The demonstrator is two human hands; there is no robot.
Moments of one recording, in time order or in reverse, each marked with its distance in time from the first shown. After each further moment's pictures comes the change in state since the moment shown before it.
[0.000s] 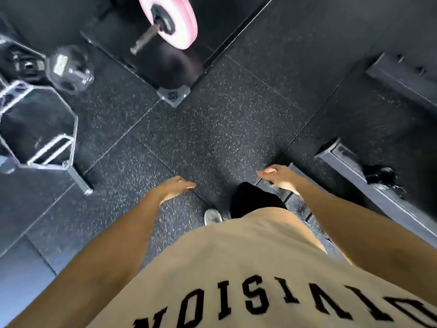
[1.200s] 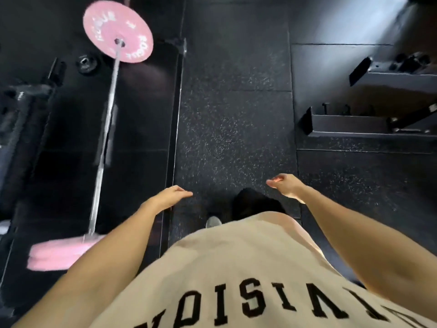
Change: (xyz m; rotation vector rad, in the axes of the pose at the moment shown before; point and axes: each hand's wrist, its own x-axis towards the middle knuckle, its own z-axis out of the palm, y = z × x) left_hand 0.479 0.959 -0.384 0.598 -0.177 0.243; right_hand 0.490 -0.323 -0.687 0.401 0.395 0.301
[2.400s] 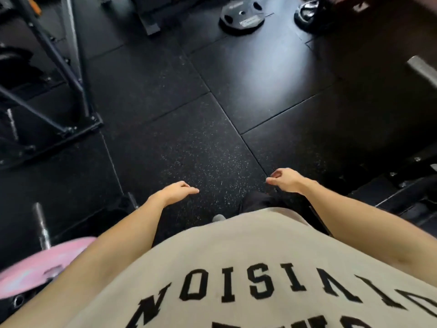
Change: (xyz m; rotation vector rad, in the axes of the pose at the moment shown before) left_hand 0.510 0.844 -0.438 0.595 -0.159 0.198; right_hand 0.538 -0.345 -0.609 0.206 0.238 0.147
